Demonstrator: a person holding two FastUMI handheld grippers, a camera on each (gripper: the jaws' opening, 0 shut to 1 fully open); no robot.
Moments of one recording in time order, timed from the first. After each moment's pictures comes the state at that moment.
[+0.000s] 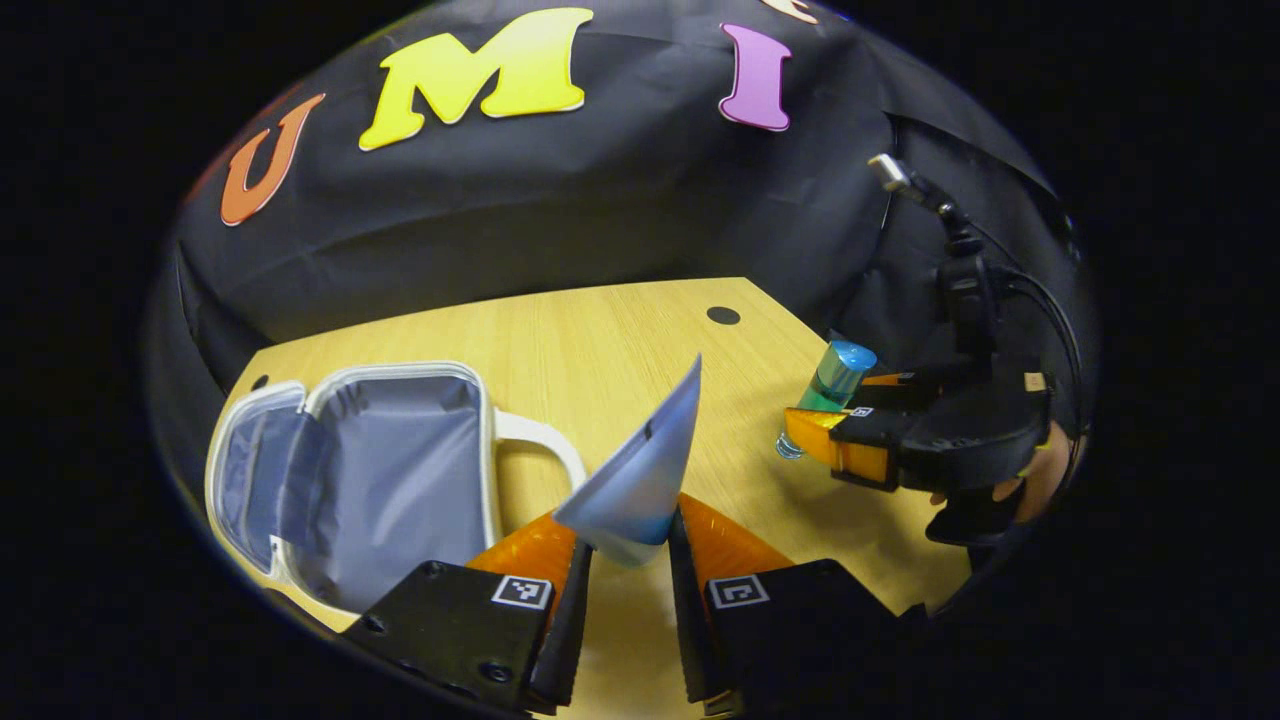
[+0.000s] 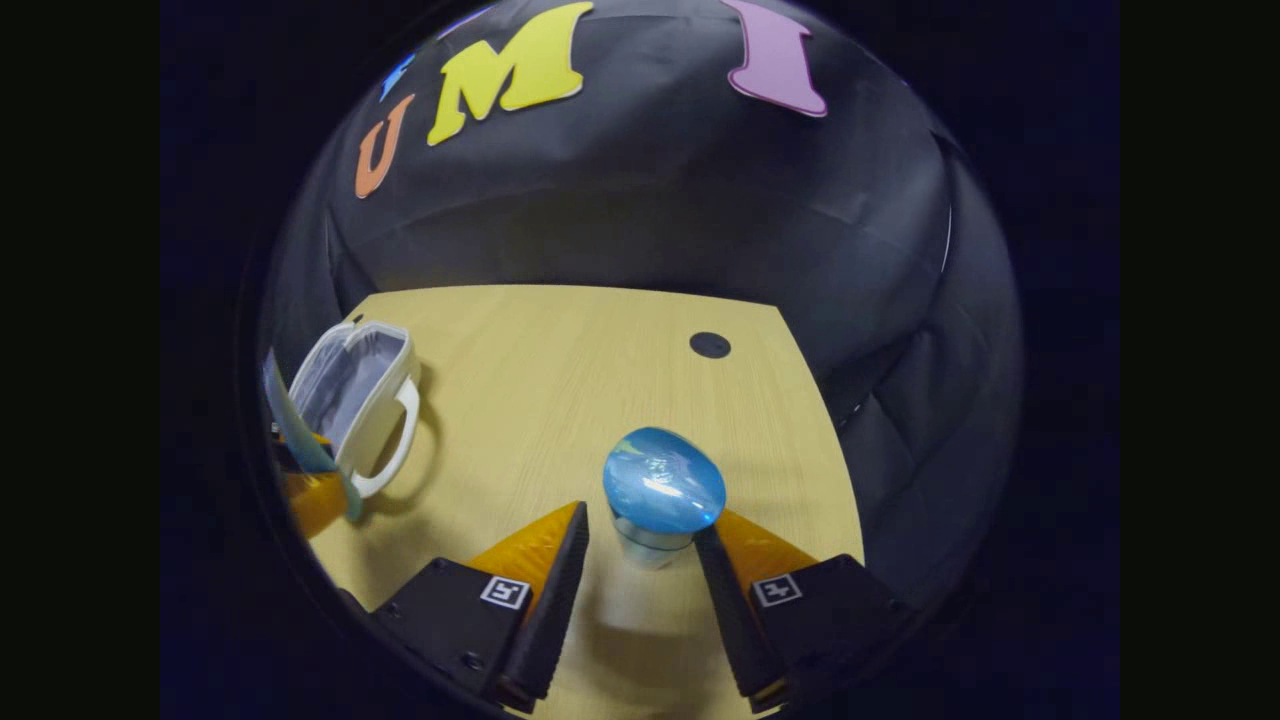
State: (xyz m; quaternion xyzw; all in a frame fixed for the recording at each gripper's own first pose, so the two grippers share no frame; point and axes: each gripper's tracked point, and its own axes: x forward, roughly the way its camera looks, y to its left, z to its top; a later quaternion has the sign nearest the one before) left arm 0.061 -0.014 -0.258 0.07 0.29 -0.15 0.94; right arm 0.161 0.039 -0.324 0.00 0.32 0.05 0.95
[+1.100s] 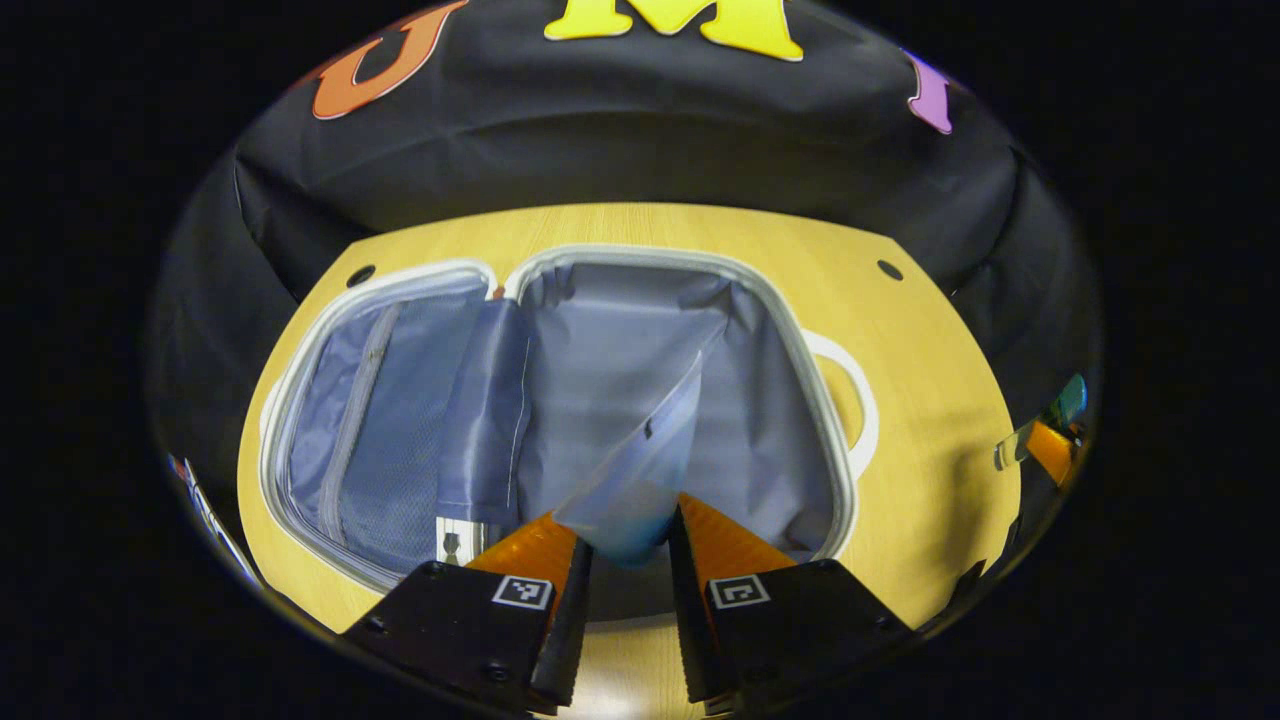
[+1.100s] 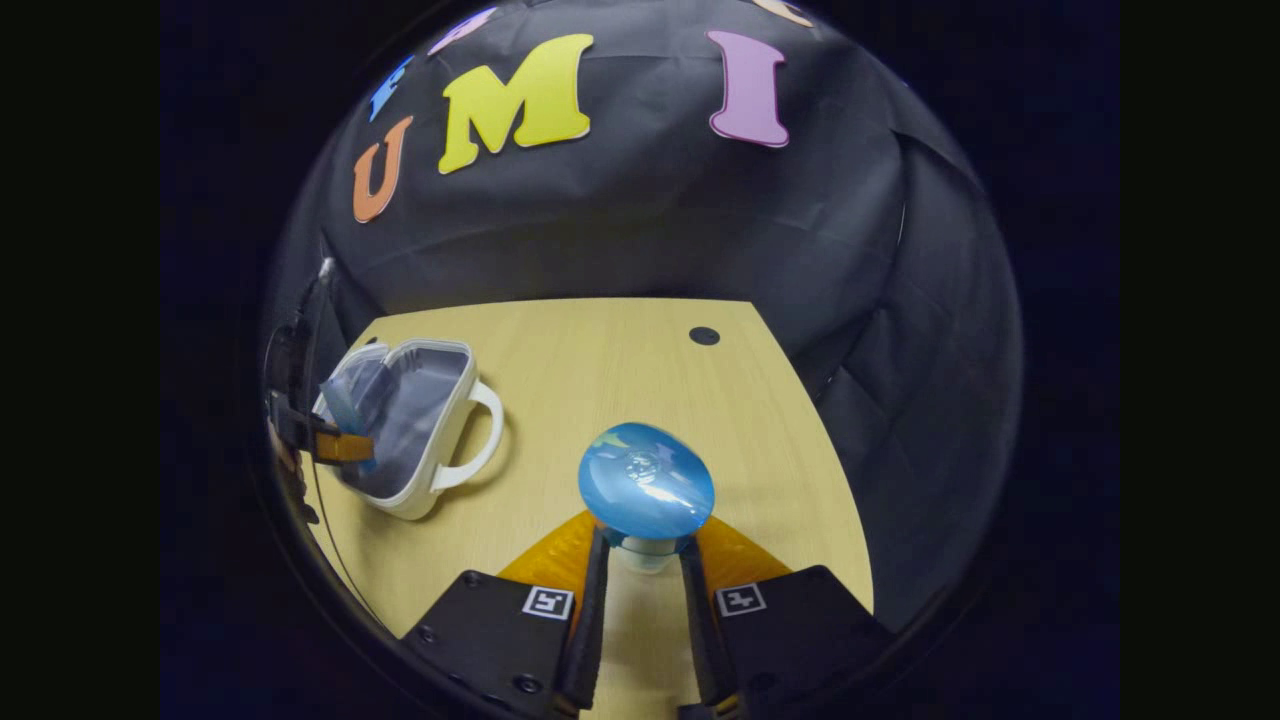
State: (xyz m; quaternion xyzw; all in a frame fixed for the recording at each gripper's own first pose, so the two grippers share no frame) left arm 0.086 0.187 -0.331 0.01 0.45 -0.04 0.89; right arm 0.040 0.092 -0.258 0.02 0.31 0.00 0.95
